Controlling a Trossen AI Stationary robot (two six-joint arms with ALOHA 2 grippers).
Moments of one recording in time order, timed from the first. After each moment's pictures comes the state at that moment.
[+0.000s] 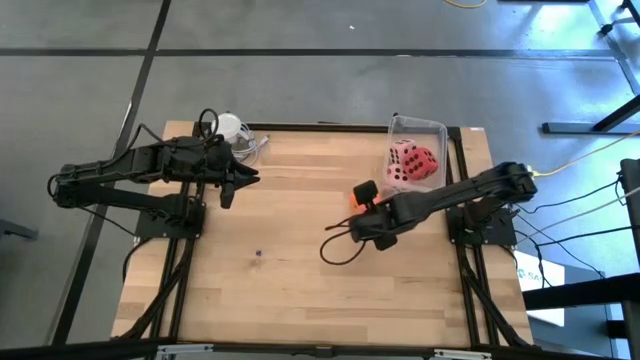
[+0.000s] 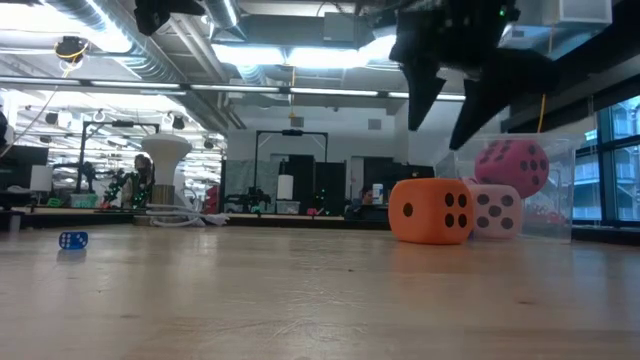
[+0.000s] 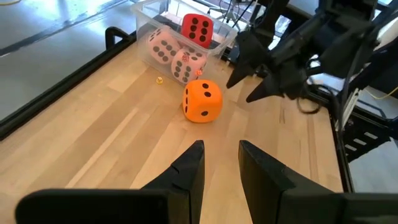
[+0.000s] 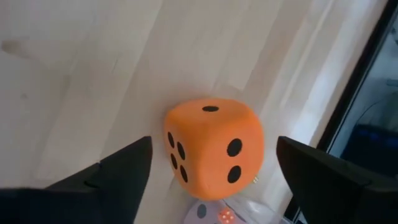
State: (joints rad) left arm 0.16 0.71 0.97 -0.63 -0.06 -0.36; right arm 0.26 1.67 1.30 -1.01 0.46 -0.27
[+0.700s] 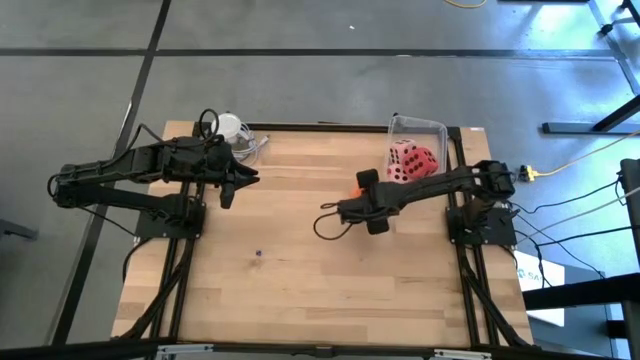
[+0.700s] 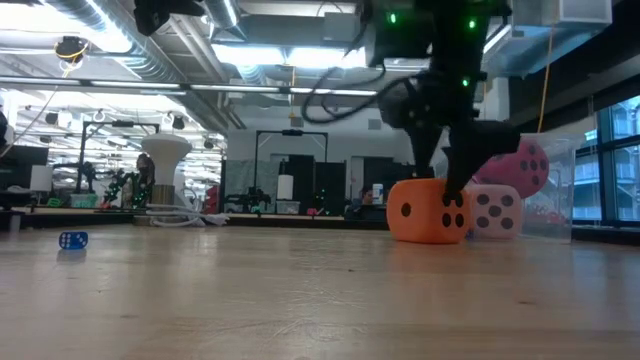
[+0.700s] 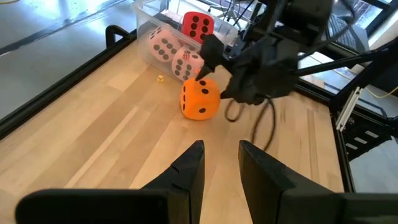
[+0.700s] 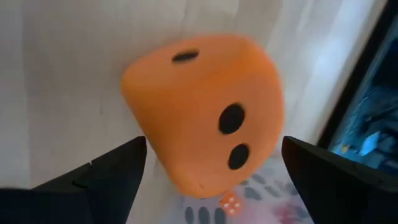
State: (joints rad) left arm 0.16 0.71 0.97 -0.64 -0.06 -0.35; right arm 0.10 1.81 1.27 -1.05 0.50 -0.14
